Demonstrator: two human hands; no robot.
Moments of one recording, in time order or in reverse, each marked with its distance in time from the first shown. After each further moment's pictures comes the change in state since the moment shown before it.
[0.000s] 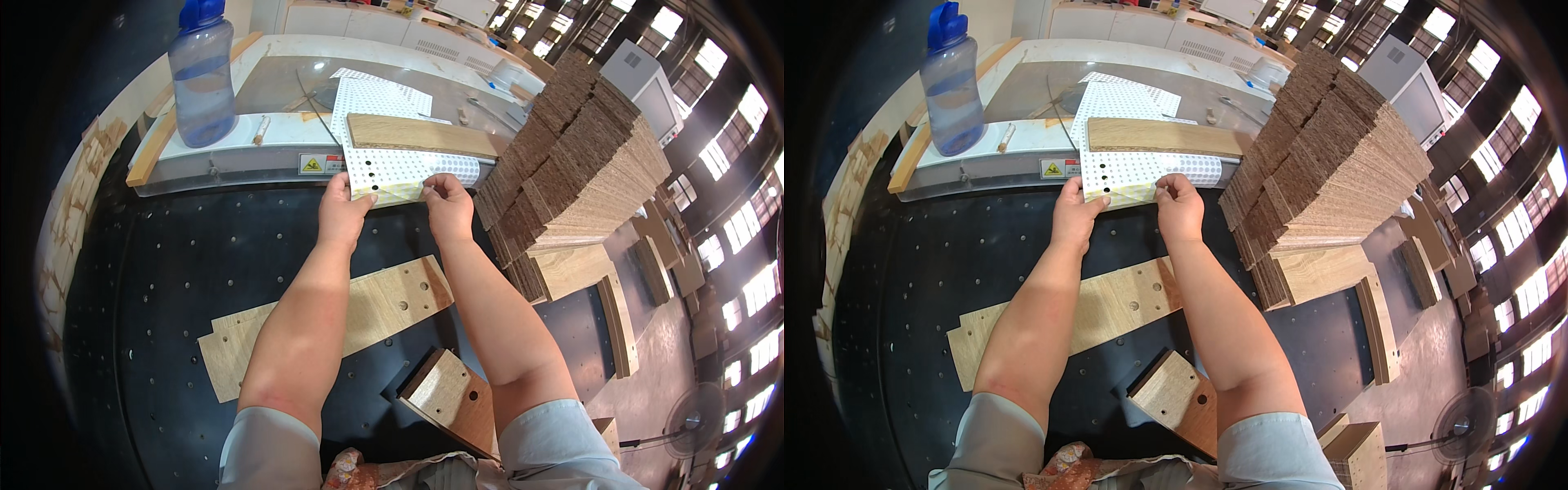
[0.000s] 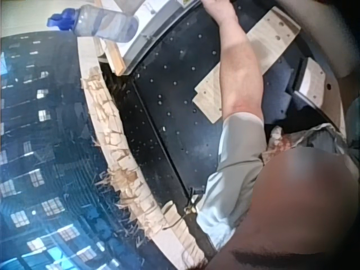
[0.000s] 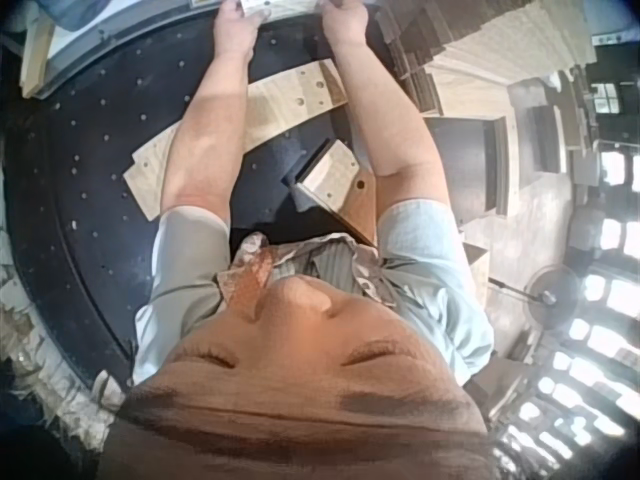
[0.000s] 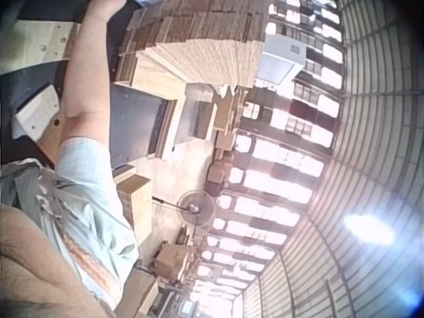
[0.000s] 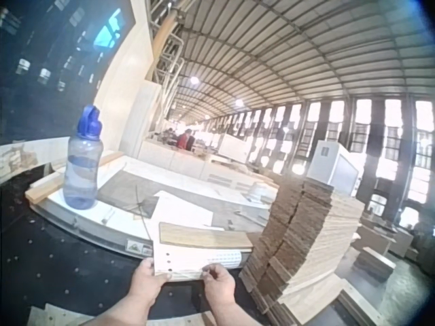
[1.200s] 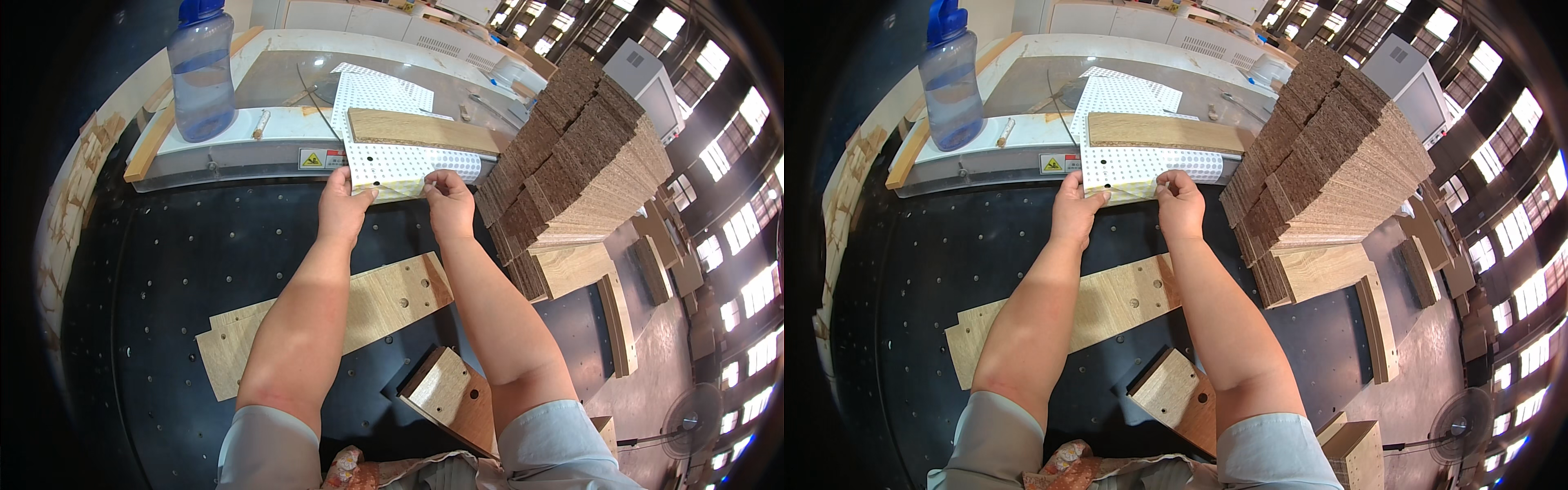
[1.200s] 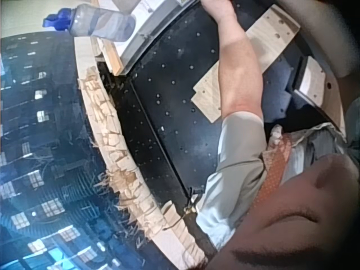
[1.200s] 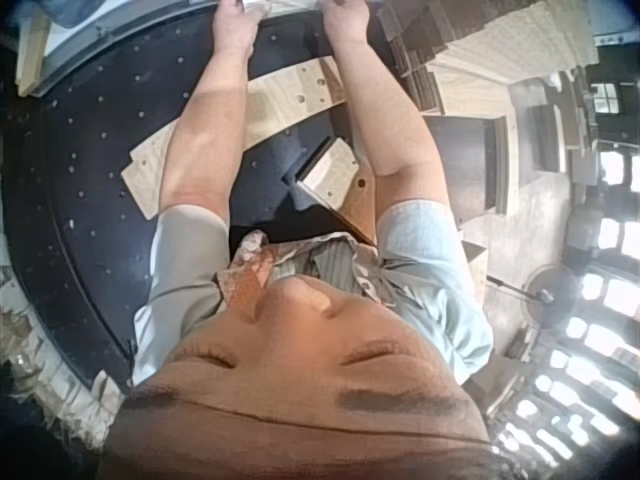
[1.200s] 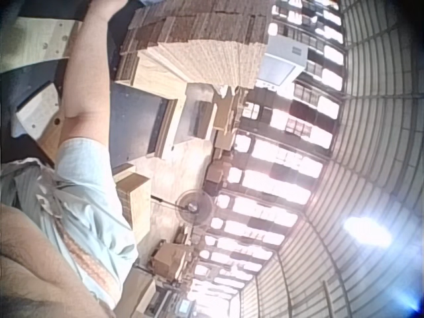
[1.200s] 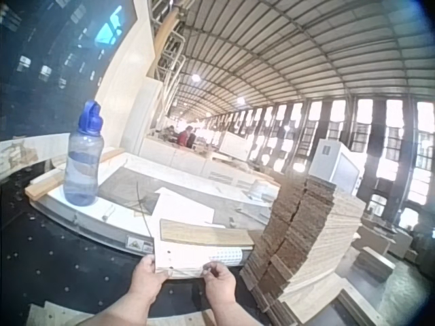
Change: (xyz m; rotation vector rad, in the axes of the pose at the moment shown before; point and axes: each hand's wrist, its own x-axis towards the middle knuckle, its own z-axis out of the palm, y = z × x) left_hand 0.001 0.000 -0.002 0.038 0.019 0.001; right_hand 0.000 0.006 0.004 0.127 -0.010 0.040
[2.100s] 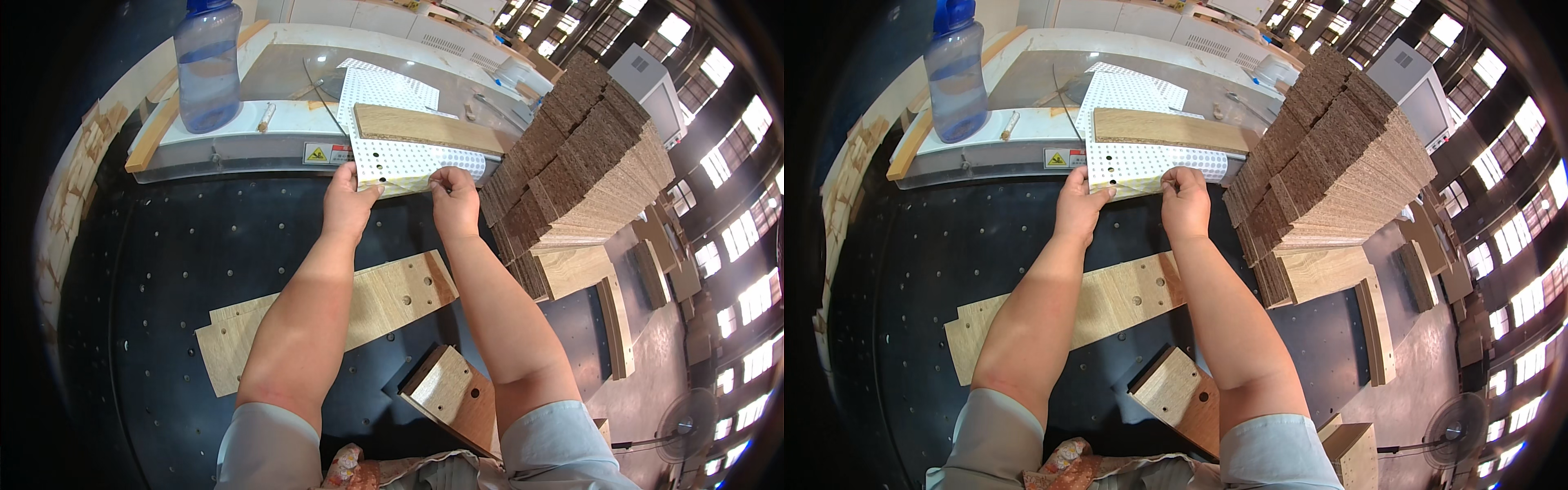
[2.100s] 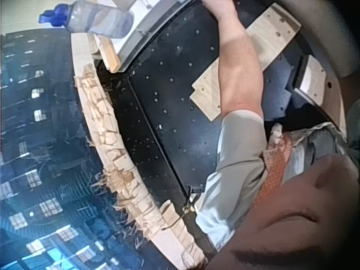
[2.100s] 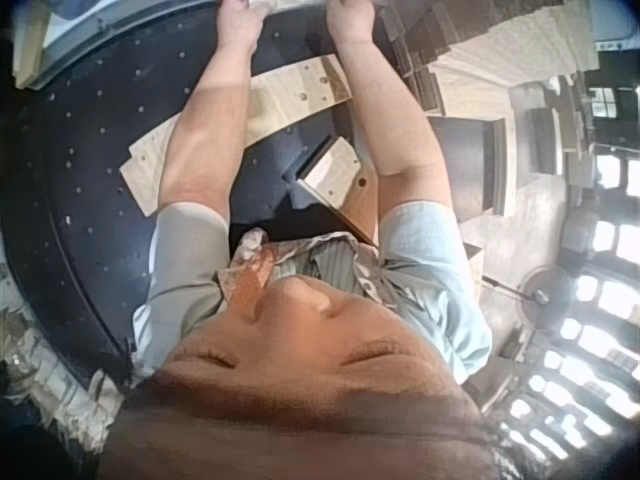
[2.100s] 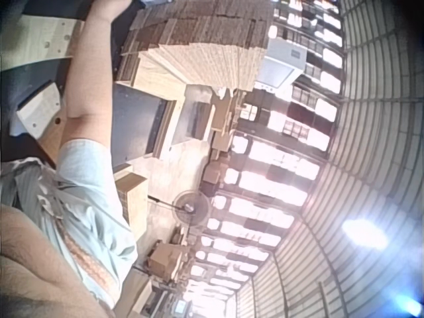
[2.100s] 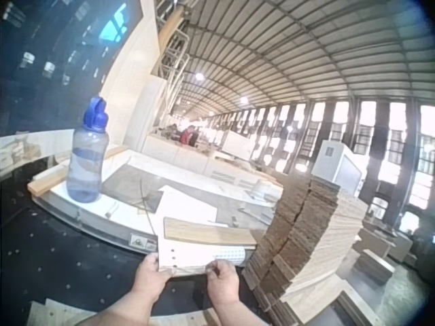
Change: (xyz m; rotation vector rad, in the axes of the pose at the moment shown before) left_hand 0.001 -0.002 0.001 -0.003 -0.005 0.019; right_hand -0.002 -0.008 -0.005 -0.461 0.063 -0.375
